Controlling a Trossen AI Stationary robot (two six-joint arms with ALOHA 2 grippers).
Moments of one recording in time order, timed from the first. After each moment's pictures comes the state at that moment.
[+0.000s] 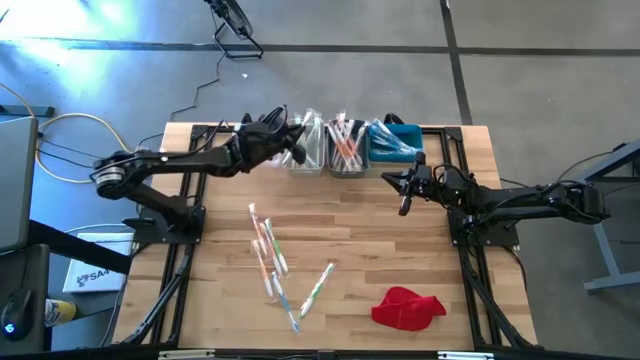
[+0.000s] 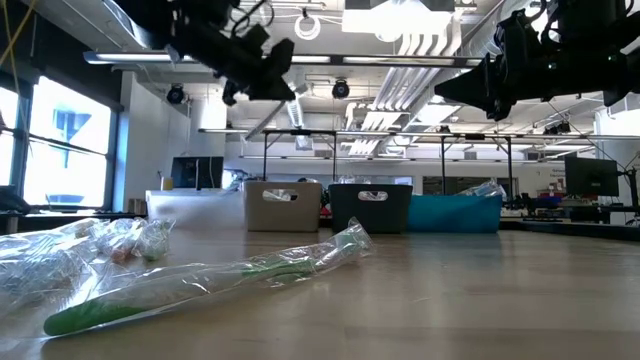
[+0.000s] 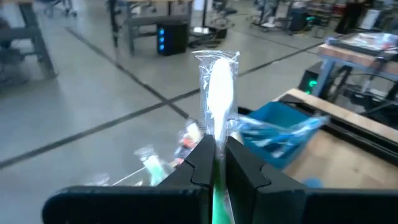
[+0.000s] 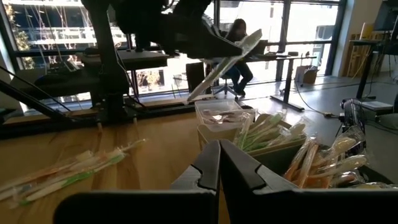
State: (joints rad) left arm 0.39 1.36 0.85 0.38 -0.36 -0.17; right arm -0.23 0.81 0.17 0.67 0.11 0.03
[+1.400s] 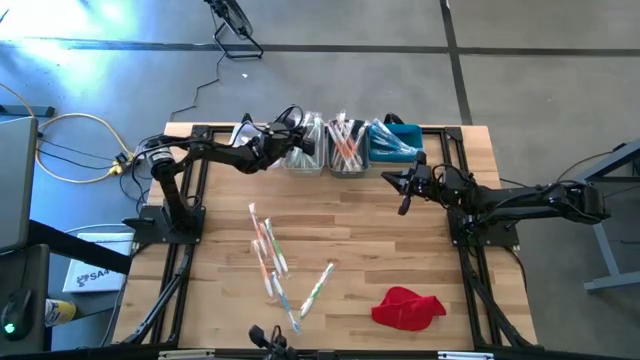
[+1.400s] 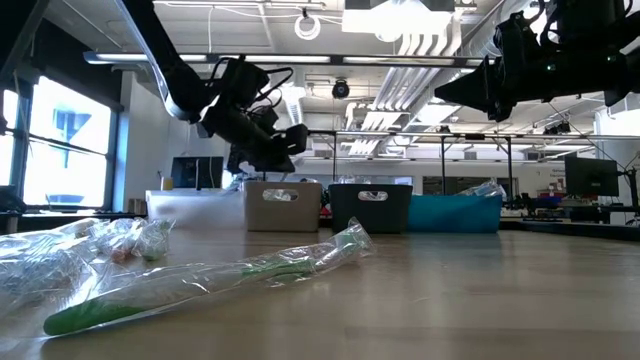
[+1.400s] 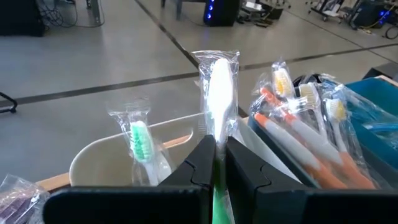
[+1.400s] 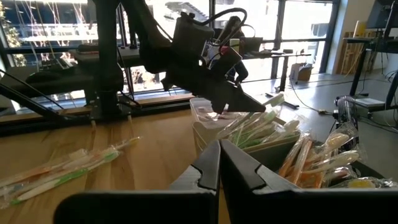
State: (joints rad) left arm 0.54 1.77 0.86 0.65 -0.40 -0.35; right arm -0.23 0.81 0.17 0.65 0.13 0.03
